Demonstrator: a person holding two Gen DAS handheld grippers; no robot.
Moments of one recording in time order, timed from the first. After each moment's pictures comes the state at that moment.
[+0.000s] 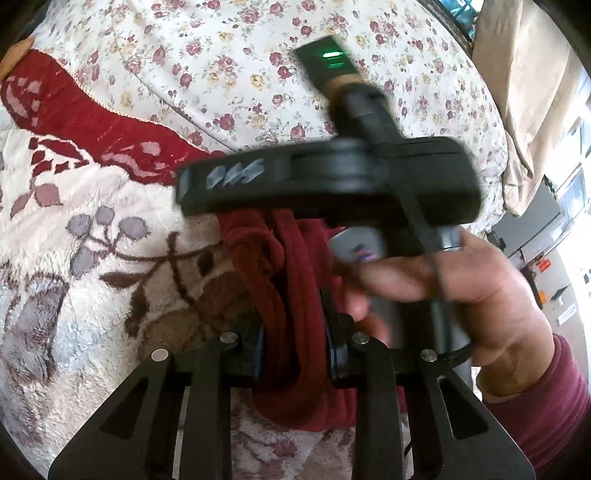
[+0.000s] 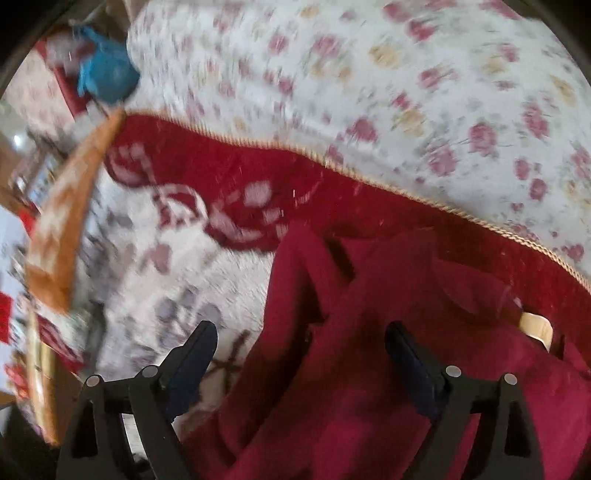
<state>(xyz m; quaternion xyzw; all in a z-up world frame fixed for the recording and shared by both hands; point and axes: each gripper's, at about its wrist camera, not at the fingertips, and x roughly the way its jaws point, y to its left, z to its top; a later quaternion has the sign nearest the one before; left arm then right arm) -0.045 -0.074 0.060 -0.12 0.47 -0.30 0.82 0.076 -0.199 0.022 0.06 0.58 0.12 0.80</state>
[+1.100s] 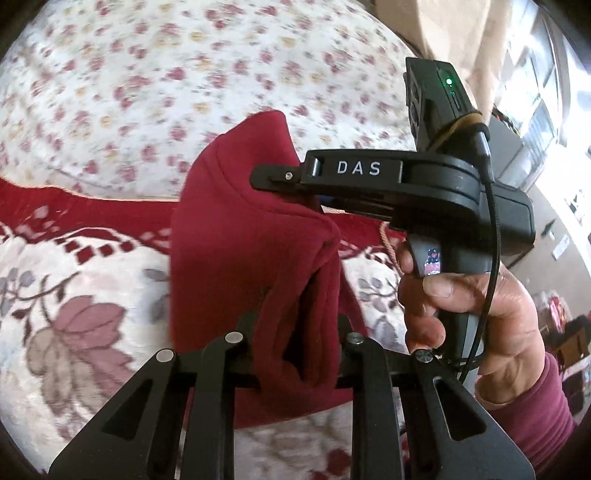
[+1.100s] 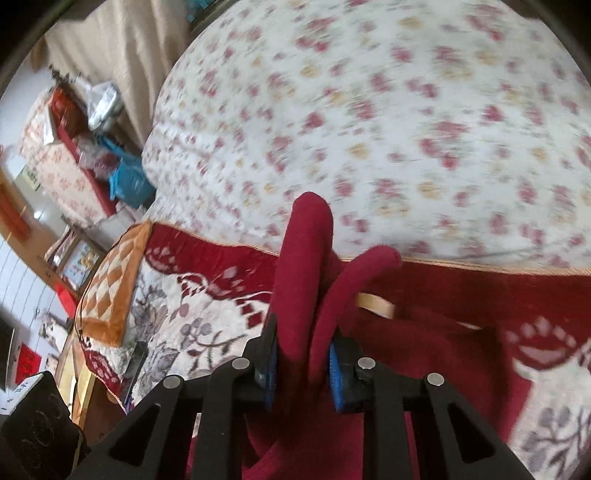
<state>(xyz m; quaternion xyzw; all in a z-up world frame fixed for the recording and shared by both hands) -0.116 -0.232 0.127 -0.04 0.44 -0.39 0.81 -0.061 -0.391 0.134 0.18 0.42 0.10 0.89</state>
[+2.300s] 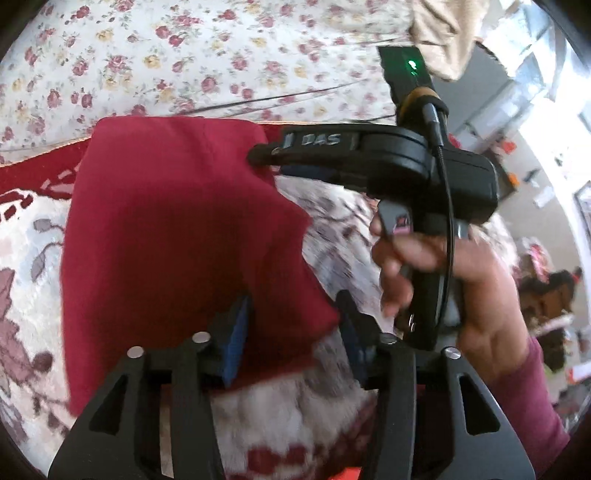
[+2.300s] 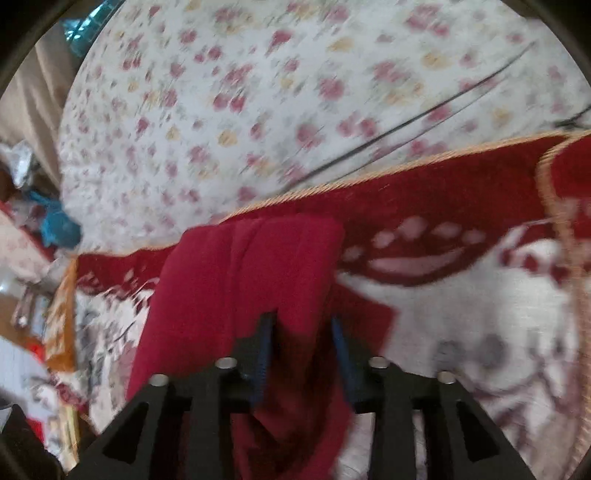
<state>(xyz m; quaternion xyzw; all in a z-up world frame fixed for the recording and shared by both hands) -0.162 -0.311 0.086 0.02 0.53 -0.45 0.72 -0.122 -0.525 0.054 0.25 0.46 -0.05 0.85</state>
